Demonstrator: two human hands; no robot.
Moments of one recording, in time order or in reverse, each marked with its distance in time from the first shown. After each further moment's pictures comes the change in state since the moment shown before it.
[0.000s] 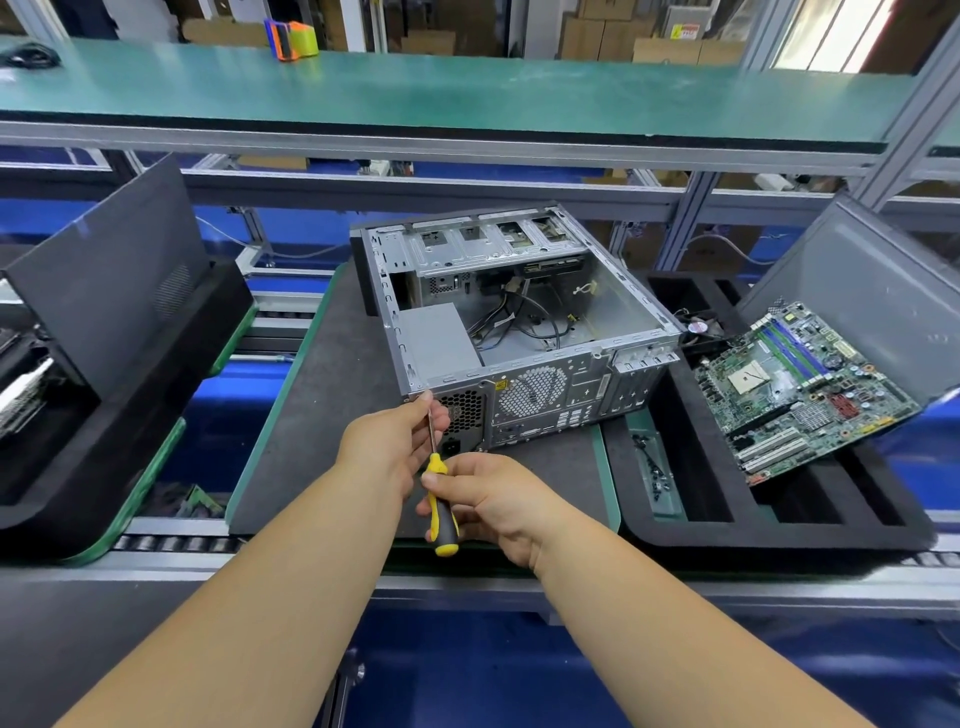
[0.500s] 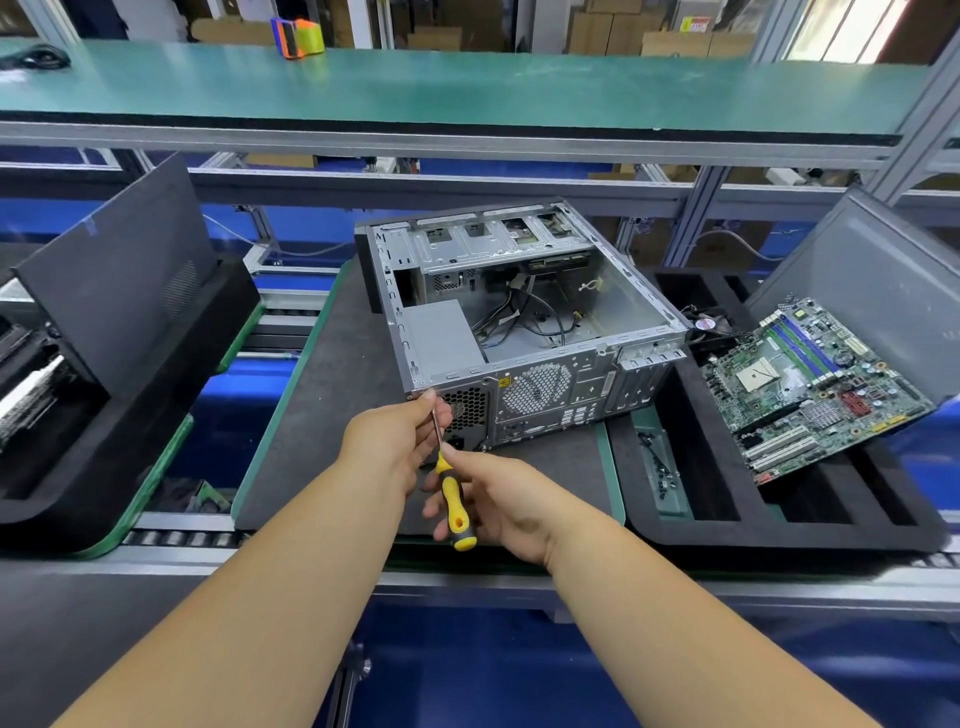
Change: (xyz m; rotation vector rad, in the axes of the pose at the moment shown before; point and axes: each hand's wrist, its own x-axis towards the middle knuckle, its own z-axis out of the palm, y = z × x) left_hand 0.005 -0.001 -0.001 0.050 0.020 -0.005; right_hand -0.002 -0.004 -0.005 0.037 -0.082 0.107
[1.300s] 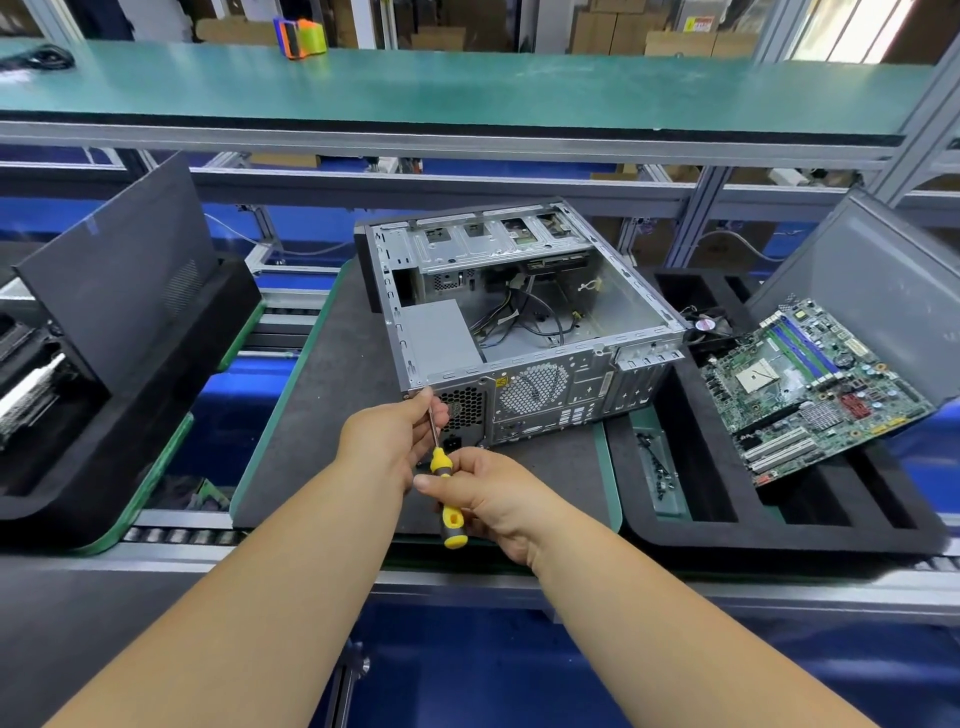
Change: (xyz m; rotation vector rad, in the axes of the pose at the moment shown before) left_hand -0.010 0.003 0.005 -0.016 0.045 0.015; right_hand 0.003 0.004 0.006 -0.118 0.151 -0.108
